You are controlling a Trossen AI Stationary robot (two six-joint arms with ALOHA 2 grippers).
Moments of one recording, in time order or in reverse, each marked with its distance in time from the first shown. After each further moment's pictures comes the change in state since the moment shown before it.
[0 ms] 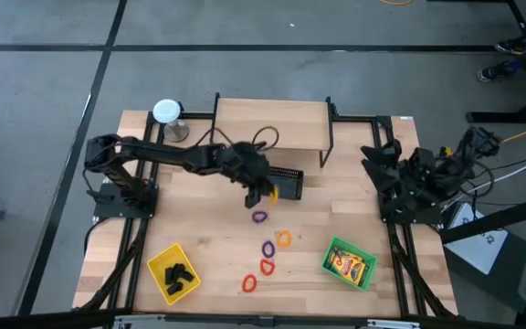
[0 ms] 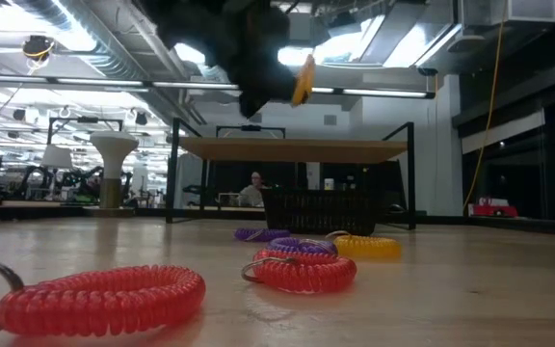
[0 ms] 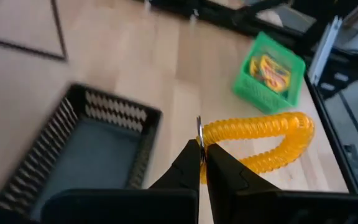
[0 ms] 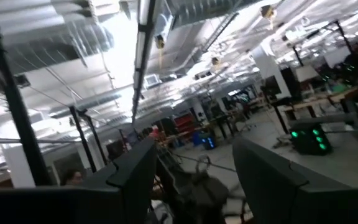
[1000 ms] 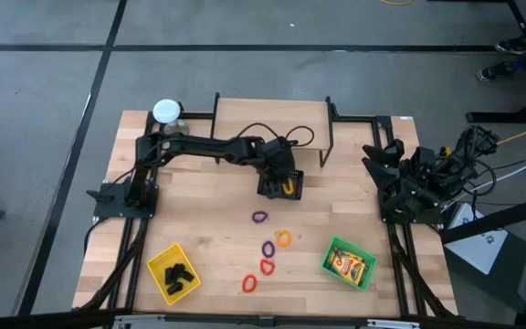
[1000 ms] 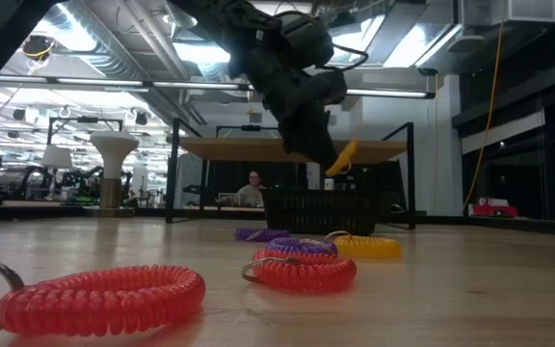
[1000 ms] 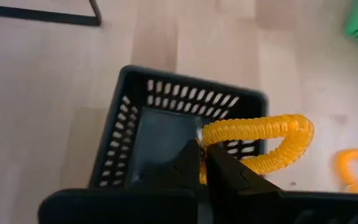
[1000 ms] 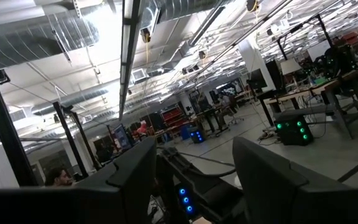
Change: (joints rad) left arm 0.079 0.415 0.448 -0.347 -0.074 0.275; right arm 0.039 -0.015 0.000 -0.008 0.094 -0.022
